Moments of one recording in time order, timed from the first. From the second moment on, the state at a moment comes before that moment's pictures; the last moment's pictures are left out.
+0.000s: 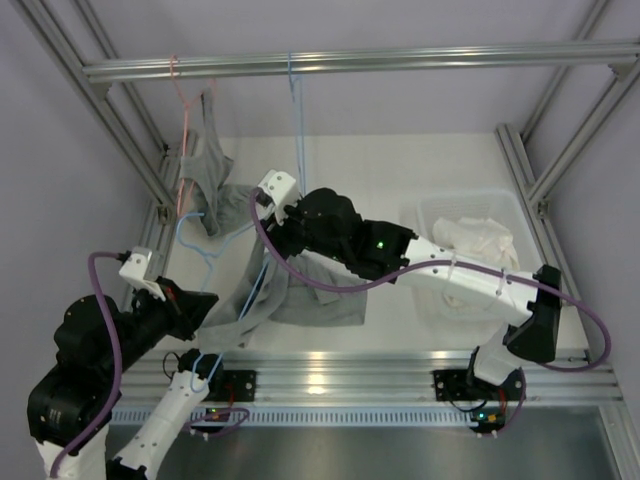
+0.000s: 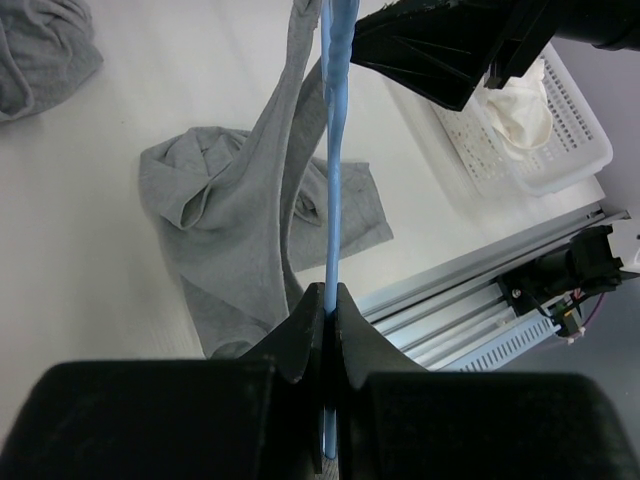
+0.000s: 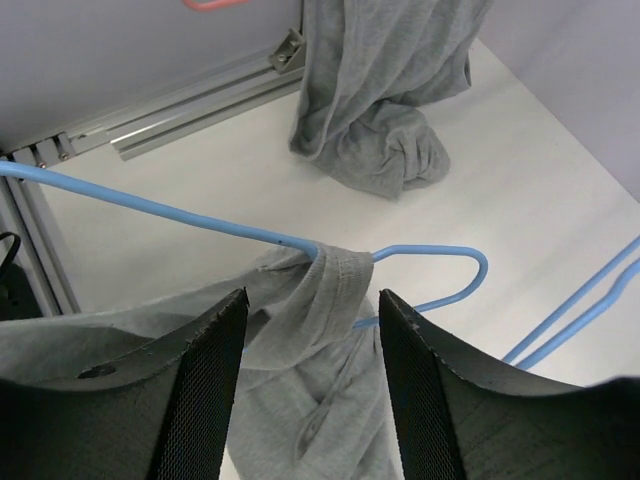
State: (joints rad) left arm -0.29 0.45 1.33 -1.21 0.25 -0.33; right arm 1.18 1.59 1.61 -0.31 0.19 -0.07
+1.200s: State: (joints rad) left arm -0.31 0.47 1.36 -1.21 0.26 -0.32; right arm 1.07 1.62 1.61 -0.30 0.24 0.04
